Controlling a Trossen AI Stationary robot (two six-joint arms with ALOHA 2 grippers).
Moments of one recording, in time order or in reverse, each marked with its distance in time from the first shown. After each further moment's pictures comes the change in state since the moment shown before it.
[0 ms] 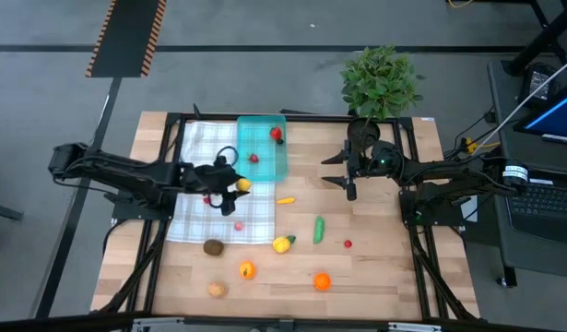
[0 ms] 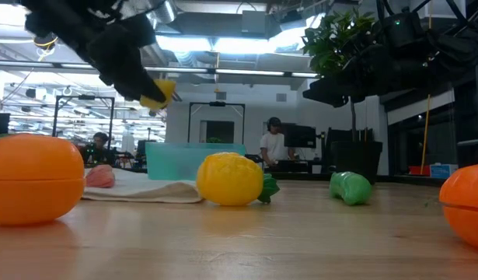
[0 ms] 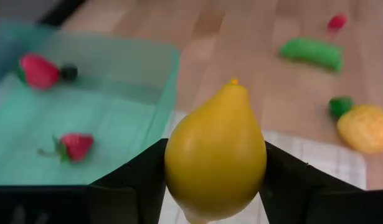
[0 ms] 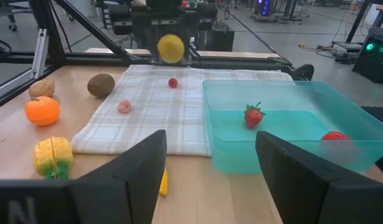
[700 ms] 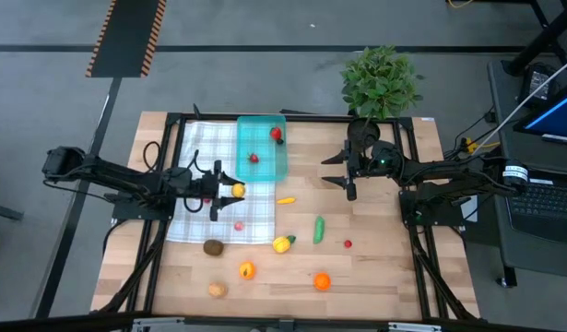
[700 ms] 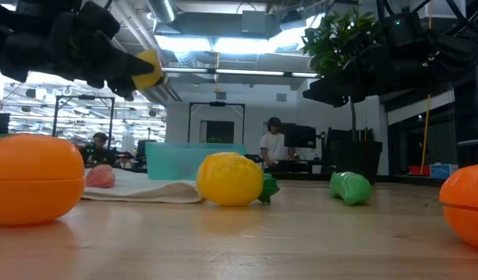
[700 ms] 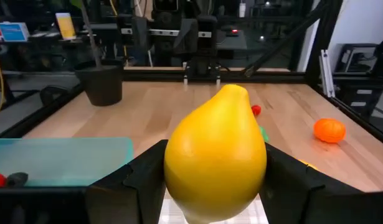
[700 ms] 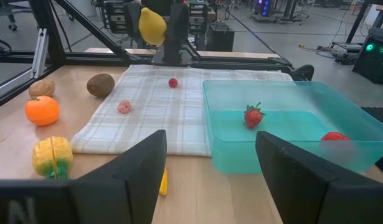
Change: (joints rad) left arm 0.004 -0.136 -0.389 0.760 0.180 0.173; right arm 0.000 0.000 0.000 0.001 0.000 -0.003
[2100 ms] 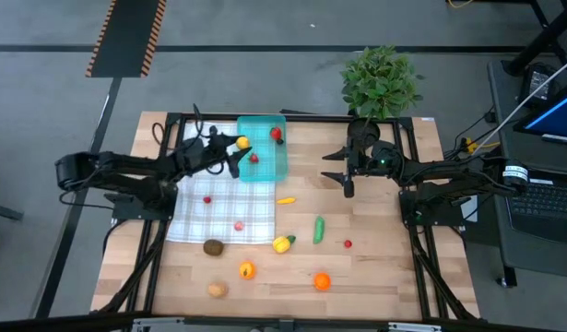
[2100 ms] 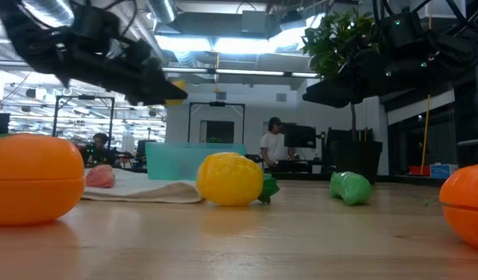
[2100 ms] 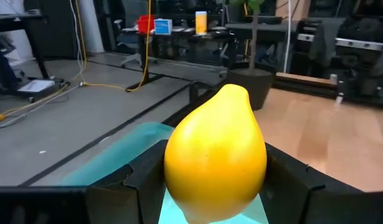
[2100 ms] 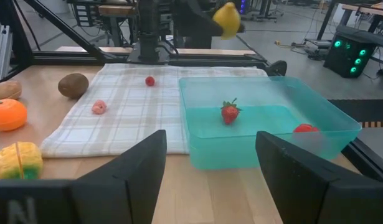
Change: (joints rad) left arm 0.452 0.266 0.147 0.110 -0.059 0.006; right arm 0.000 0.000 0.000 0.000 0.097 0.001
